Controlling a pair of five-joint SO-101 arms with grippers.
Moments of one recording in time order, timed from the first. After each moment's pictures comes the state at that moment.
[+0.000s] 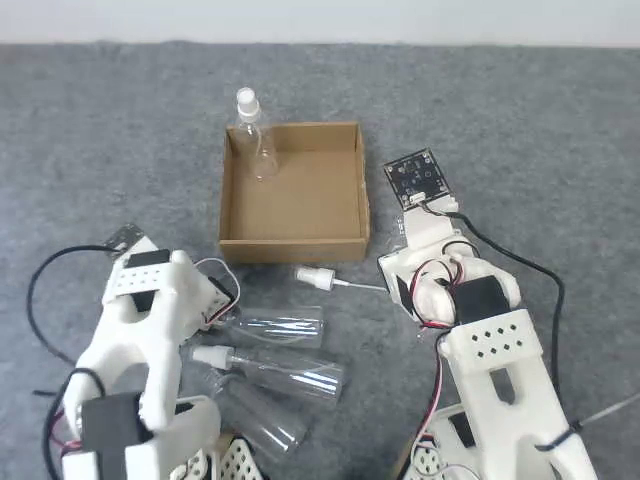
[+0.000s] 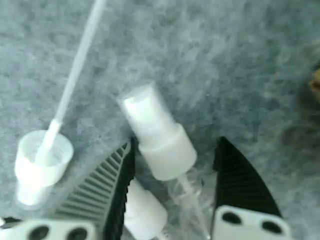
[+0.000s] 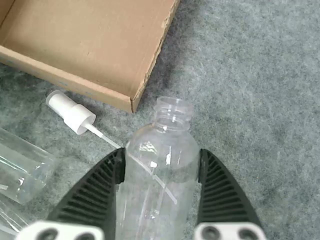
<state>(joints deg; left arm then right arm) -14.1 -14.0 58.2 62.9 45.5 -19.4 -45.5 49.8 59.0 6.4</state>
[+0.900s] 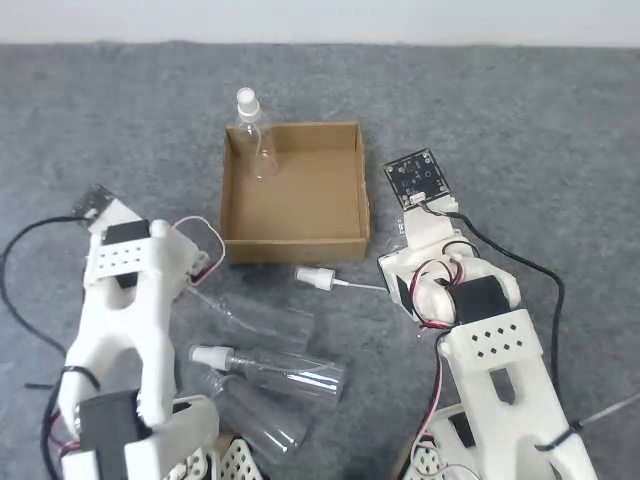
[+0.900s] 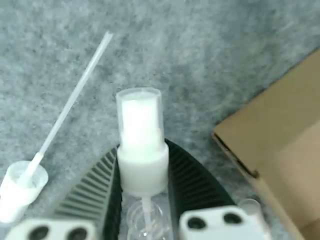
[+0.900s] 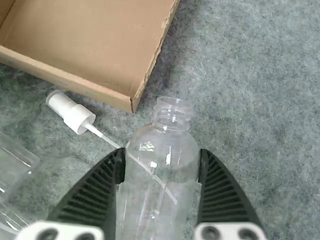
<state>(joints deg) -17.0 -13.9 43.5 66.6 48.5 -19.4 -45.5 49.8 59.0 6.4</state>
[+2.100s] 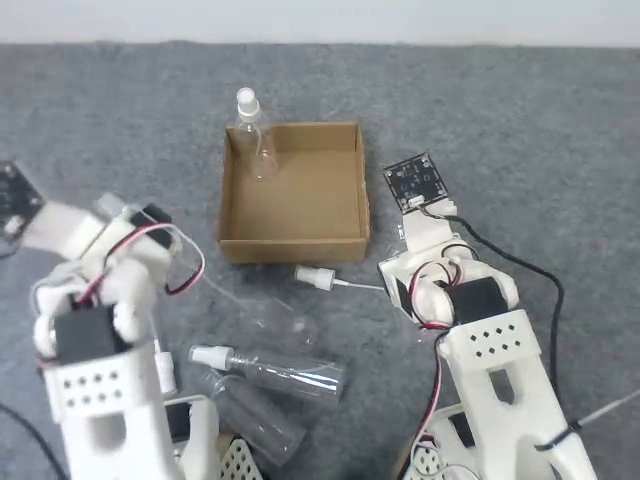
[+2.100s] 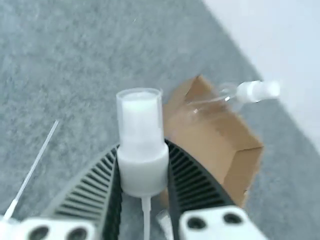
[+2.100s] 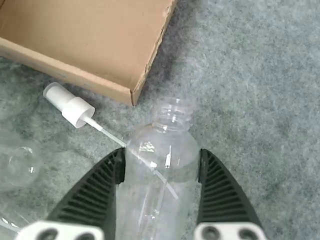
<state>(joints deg) -17.1 -58.9 42.6 71.4 44.7 -19.3 -45.5 51.3 59.0 6.5</state>
